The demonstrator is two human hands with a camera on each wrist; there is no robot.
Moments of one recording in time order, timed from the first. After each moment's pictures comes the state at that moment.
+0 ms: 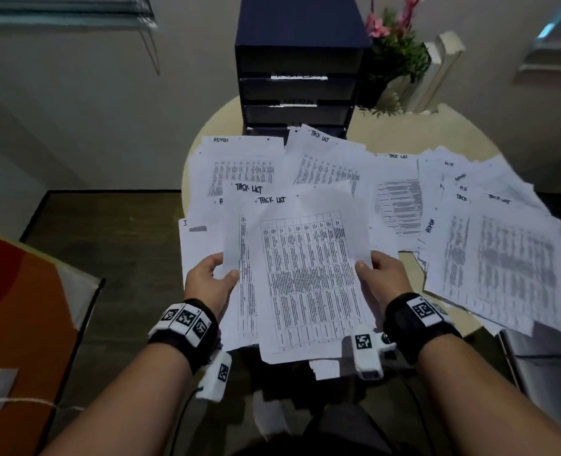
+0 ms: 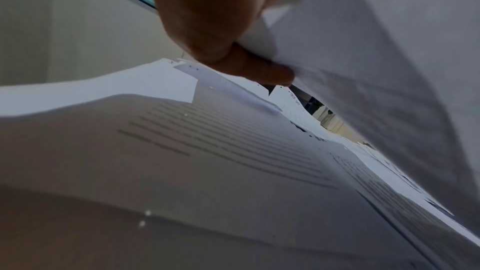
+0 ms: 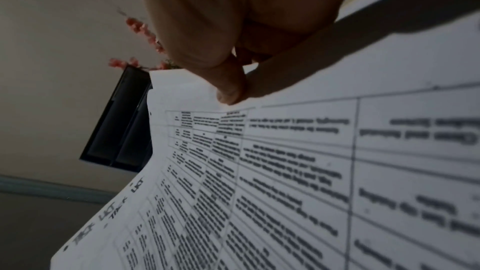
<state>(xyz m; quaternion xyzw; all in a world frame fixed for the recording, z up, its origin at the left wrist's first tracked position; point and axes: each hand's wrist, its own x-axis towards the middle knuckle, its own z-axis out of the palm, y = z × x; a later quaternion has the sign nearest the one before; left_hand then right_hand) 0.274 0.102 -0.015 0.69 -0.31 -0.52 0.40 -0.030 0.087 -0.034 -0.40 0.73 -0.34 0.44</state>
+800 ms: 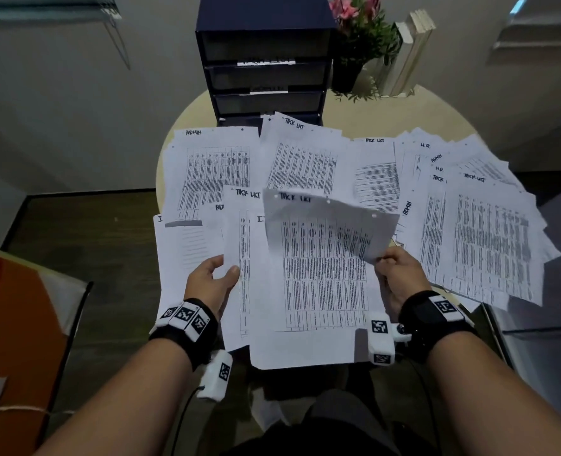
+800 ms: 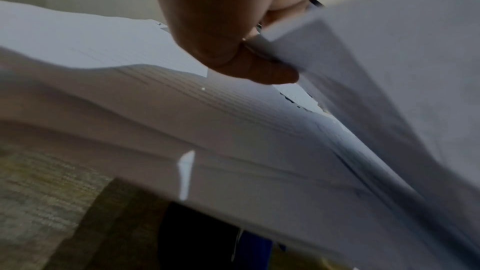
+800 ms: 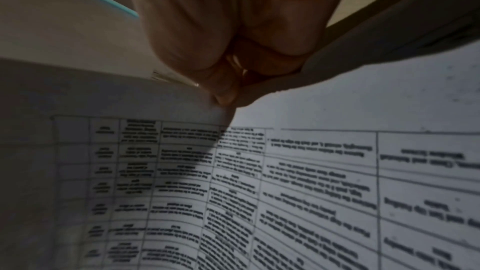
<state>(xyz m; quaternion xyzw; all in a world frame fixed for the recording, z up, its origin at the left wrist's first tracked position) 0.237 0.109 -0.036 0.68 -0.26 -0.56 0.39 -0.089 0.110 -0.045 -0.23 0.69 -0.48 0.48</state>
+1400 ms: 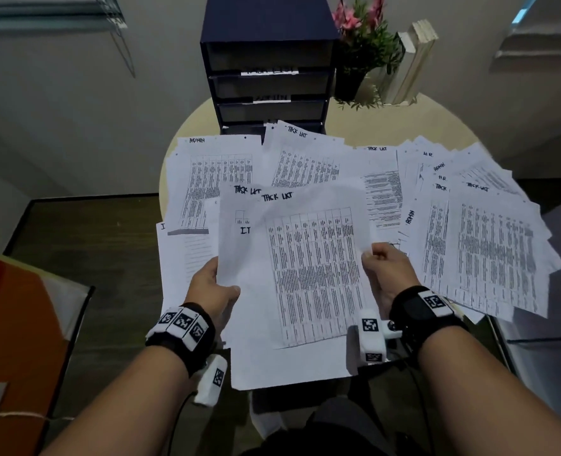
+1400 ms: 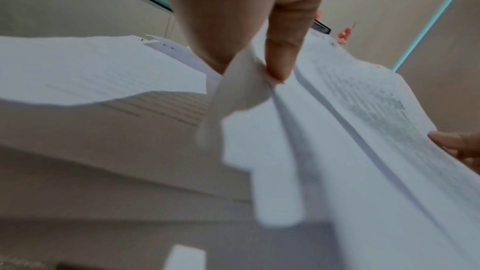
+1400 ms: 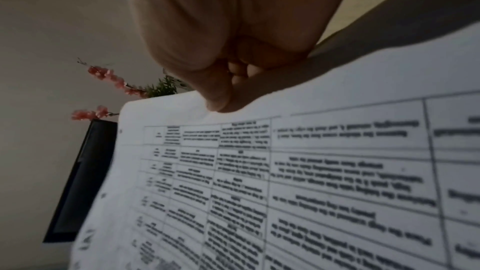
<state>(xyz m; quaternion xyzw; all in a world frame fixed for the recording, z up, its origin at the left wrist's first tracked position) 0.236 0.104 -0.025 0.64 -0.31 -0.59 0.39 -0.068 0.089 -0.028 -0.23 0.67 -0.49 0.50</state>
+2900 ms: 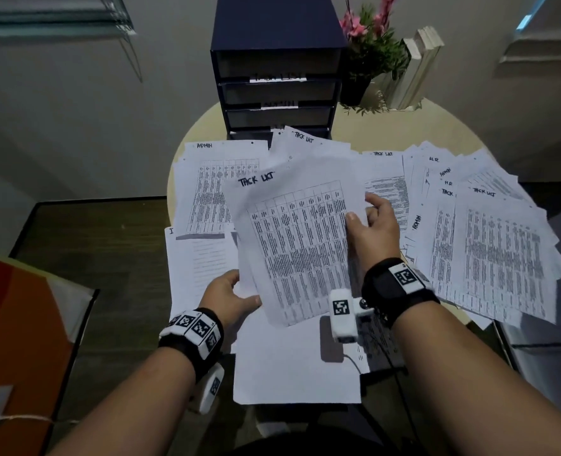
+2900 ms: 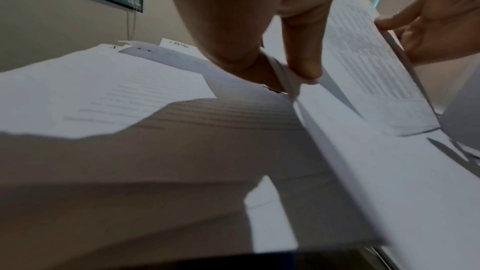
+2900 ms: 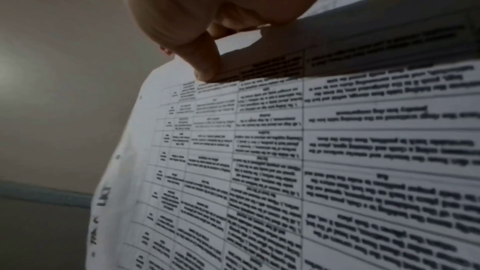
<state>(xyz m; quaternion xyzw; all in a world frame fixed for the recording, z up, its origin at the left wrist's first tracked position) 0.239 0.105 -0.018 0.65 -0.45 -0.54 0.28 -0.014 0.044 0.023 -0.36 0.64 -0.55 0.40</state>
